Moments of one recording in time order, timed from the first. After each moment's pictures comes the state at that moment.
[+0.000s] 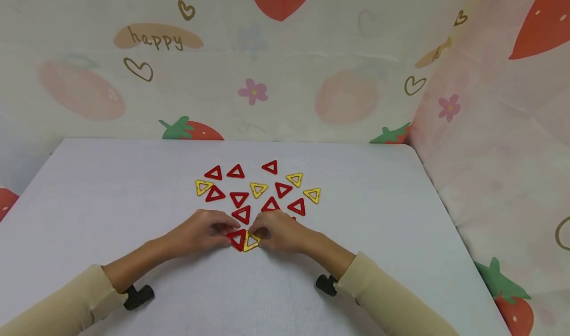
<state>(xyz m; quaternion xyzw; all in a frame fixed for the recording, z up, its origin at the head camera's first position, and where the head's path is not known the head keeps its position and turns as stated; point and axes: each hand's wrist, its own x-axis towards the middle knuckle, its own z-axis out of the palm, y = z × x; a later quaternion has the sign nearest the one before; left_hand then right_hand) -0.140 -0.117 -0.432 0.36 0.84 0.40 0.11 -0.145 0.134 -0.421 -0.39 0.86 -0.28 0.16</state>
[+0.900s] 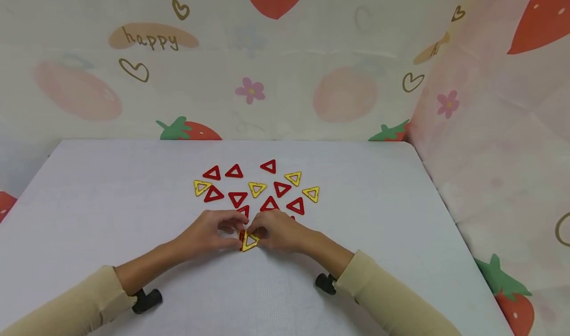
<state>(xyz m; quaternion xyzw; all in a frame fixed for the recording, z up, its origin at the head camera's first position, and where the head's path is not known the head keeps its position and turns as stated) -0.136 -0.095 -0.436 0.33 0.82 0.45 0.10 -0.146 0.134 -0.422 -0.39 0.86 -0.28 0.15</state>
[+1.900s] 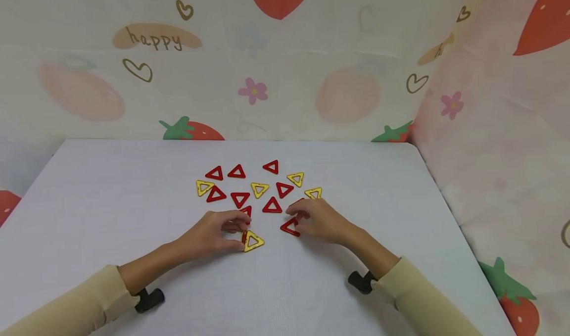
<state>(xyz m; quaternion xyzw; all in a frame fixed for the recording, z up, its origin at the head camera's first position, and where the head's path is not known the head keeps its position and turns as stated) -0.136 -0.095 -0.436 0.31 0.83 0.44 0.13 -0.151 0.205 -0.407 -0.29 0.89 -0.32 0.13</state>
